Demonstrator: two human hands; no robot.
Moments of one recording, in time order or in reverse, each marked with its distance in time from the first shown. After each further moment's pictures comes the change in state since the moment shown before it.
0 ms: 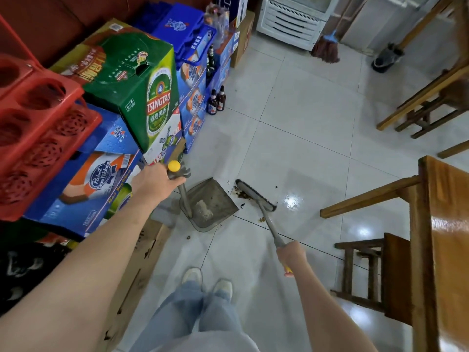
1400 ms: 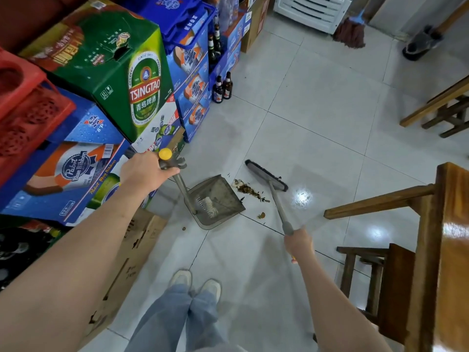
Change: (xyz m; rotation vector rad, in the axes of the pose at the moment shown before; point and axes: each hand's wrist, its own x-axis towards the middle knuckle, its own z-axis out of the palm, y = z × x) left_hand 0.019 0.053 0.023 0.097 0.070 -0.031; right_hand 0.091 0.004 -0.065 -0.063 0.040 -0.096
